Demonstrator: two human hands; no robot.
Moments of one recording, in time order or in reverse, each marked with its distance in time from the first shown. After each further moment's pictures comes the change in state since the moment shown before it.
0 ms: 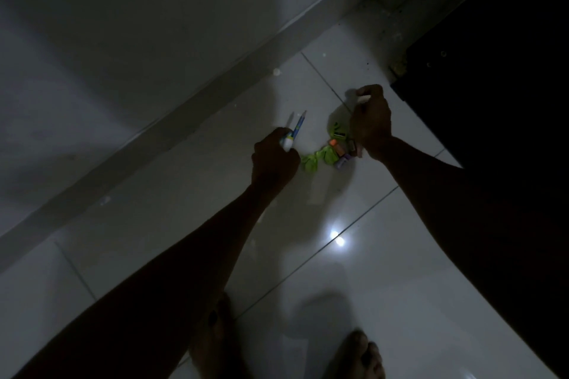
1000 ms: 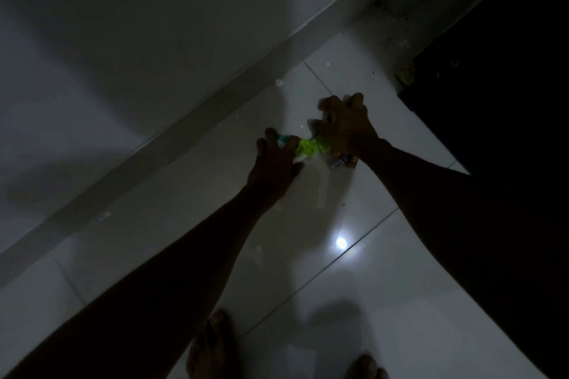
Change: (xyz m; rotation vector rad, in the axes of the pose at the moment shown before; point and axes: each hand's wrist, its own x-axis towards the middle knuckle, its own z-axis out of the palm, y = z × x) left_hand 0.035 -0.021 0.005 0.546 -0.222 0.387; right_hand 0.020 -0.007 0.030 -0.378 -0.305 -0.264
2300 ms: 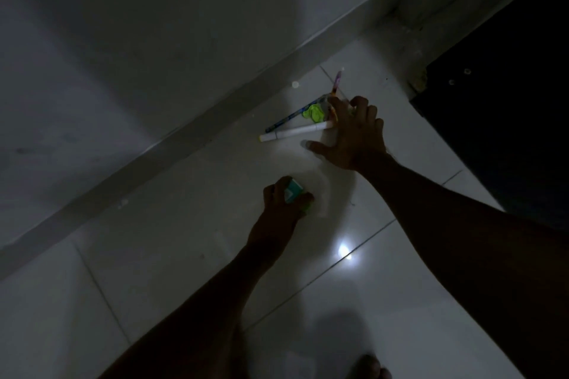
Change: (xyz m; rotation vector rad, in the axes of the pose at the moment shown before) left_hand -0.088 -0.017 0.040 -0.334 0.047 -0.037; right_hand -0.026 -0.015 0.007 -0.349 0.072 -0.091
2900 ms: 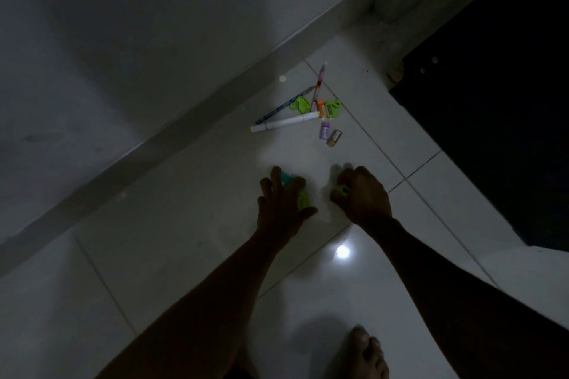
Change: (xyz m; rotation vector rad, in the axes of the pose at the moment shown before) left_hand -0.008 0.024 0.014 0.241 -0.089 -0.095; right_hand -0.124 0.017 0.014 0.209 -0.199 0.233
